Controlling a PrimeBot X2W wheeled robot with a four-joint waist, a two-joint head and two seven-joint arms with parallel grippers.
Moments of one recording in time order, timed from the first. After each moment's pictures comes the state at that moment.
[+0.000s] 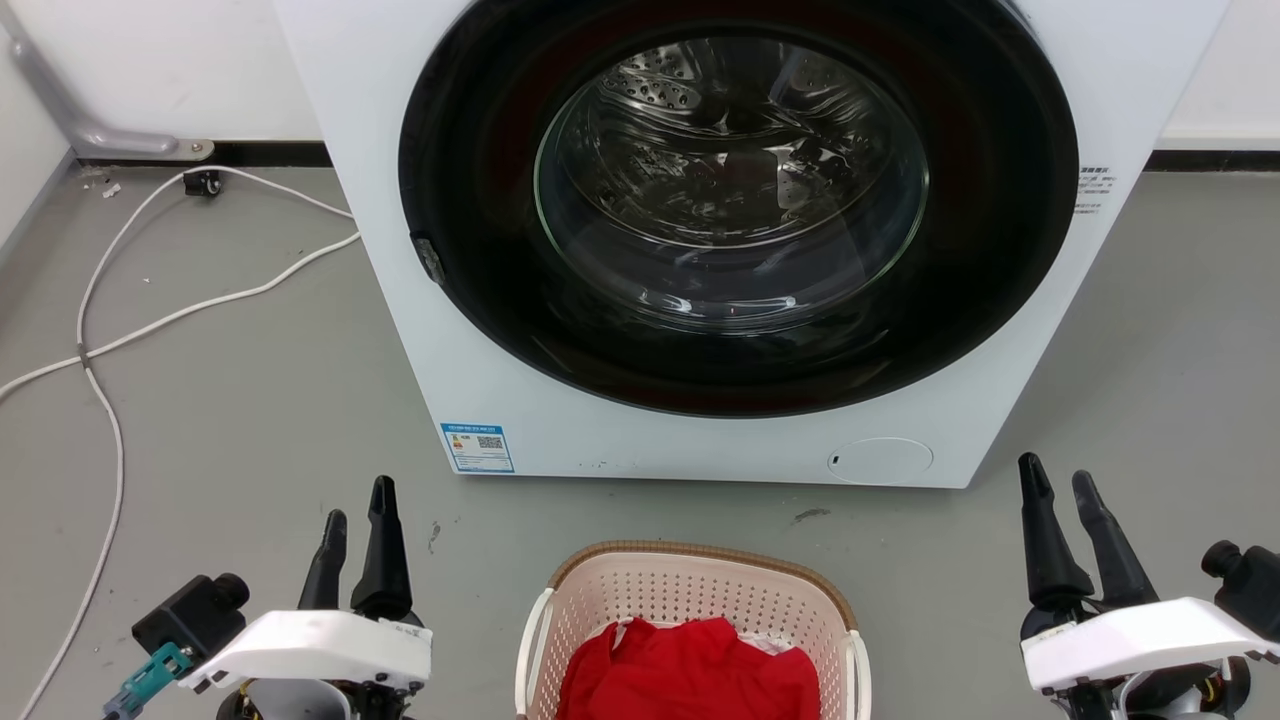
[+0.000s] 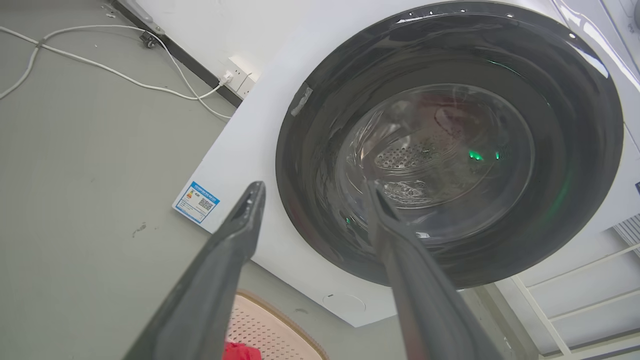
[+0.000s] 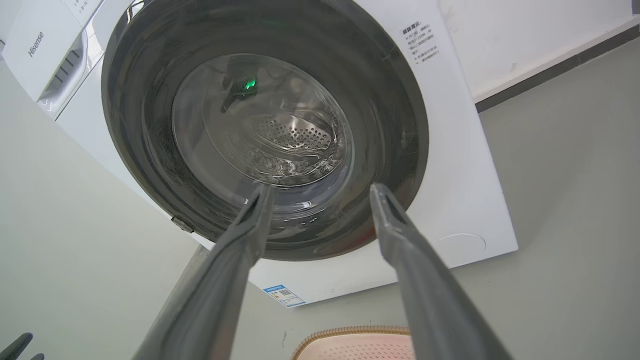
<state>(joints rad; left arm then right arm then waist) -0.01 0.05 -0.01 0.08 -0.79 0.03 -0.10 0.00 -0.05 -0.02 0.09 0.63 0.13 -0.10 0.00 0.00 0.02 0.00</state>
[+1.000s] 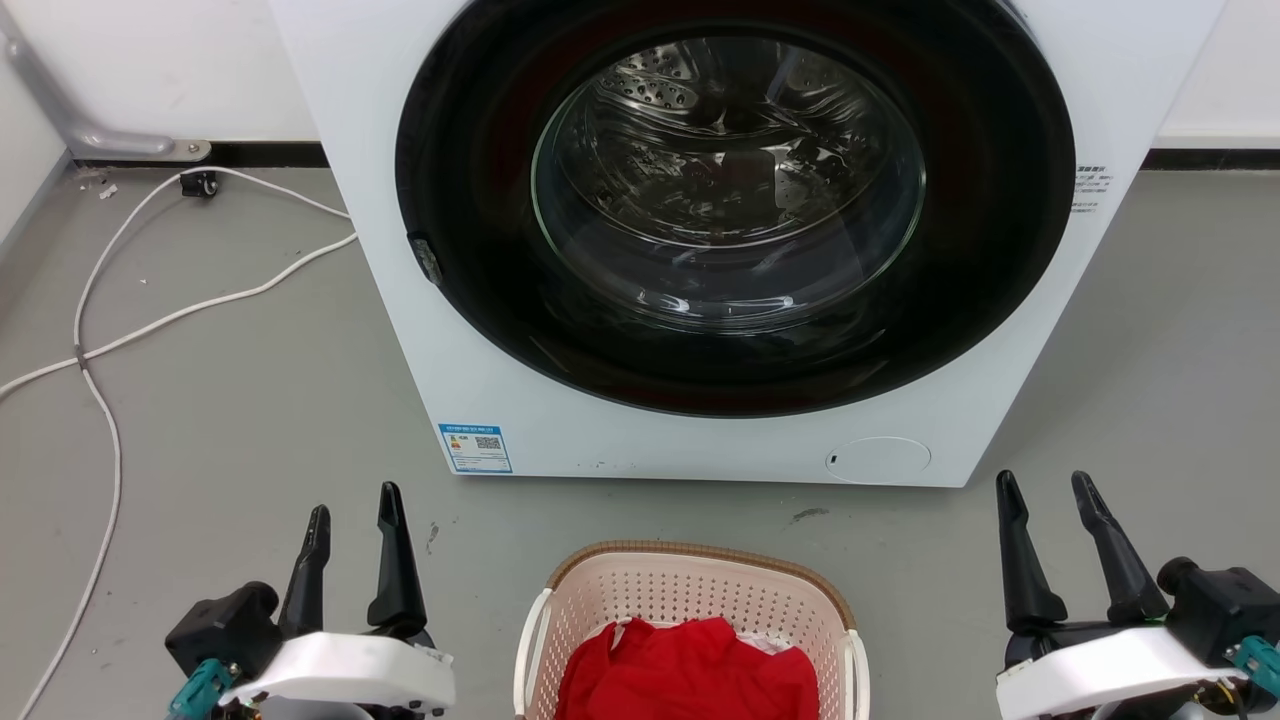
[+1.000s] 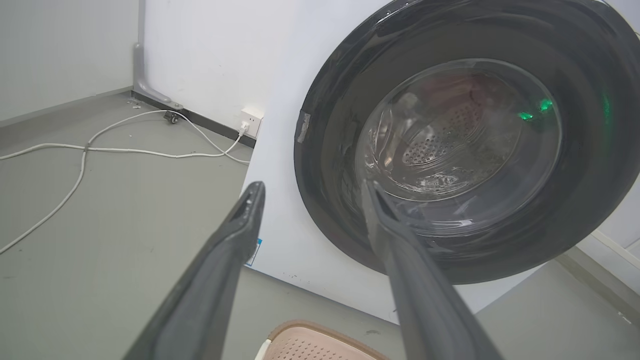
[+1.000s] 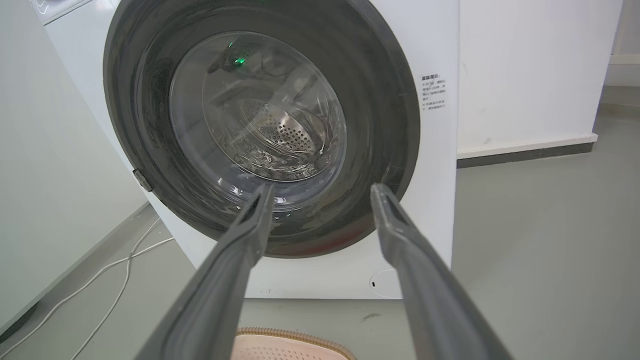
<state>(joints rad) 0.03 0.05 -0.04 0.04 -0.47 0.06 -0.18 0.04 -0.05 0.00 0.04 0.27 0.13 -0.18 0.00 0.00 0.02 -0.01</state>
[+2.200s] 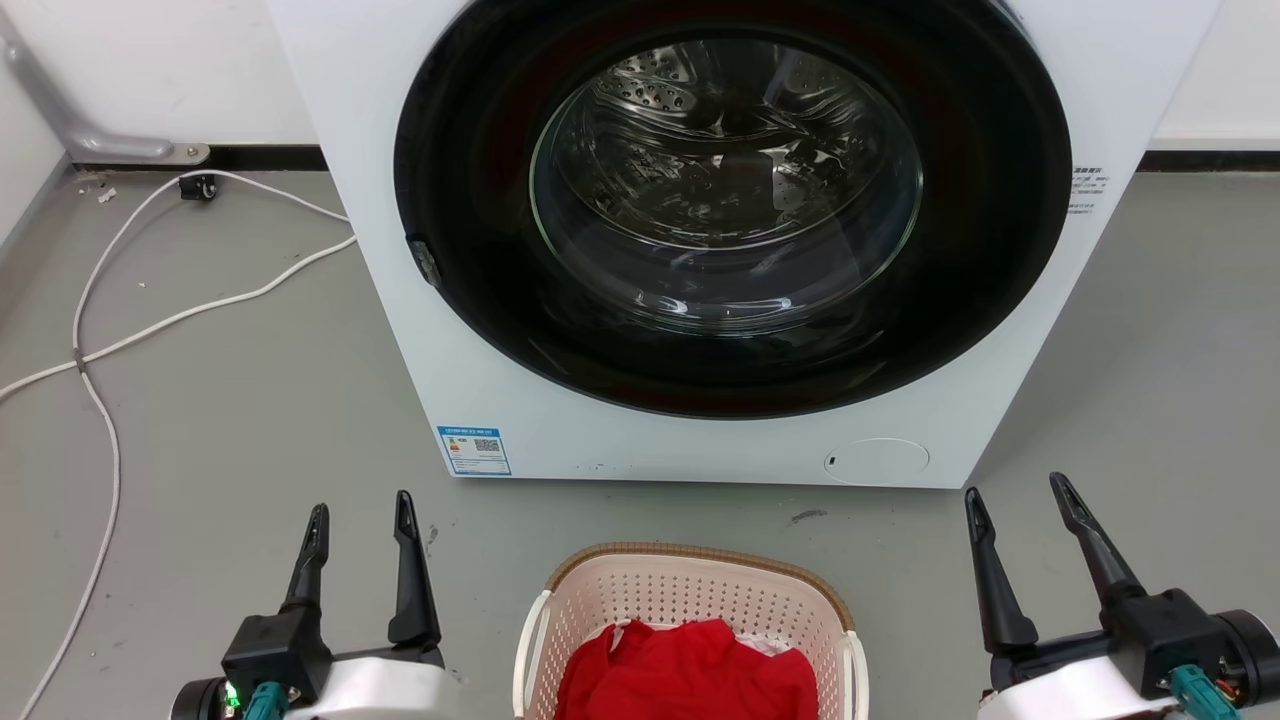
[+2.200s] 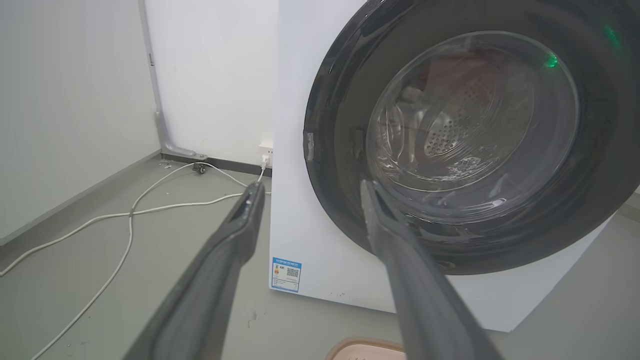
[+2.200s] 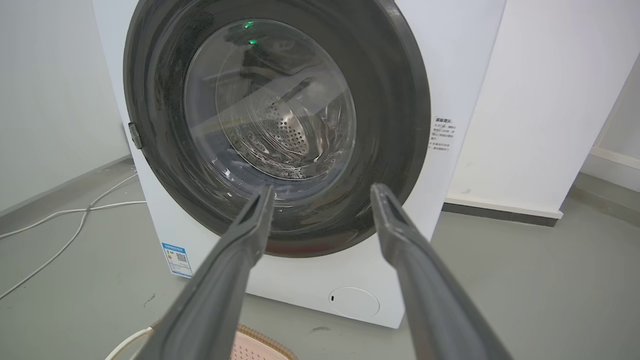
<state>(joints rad) 0.06 0.05 -0.07 0.03 -0.20 0.10 -0.25 0.07 -0.05 0.02 0.02 -0.02 0.13 -0.26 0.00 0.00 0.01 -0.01</state>
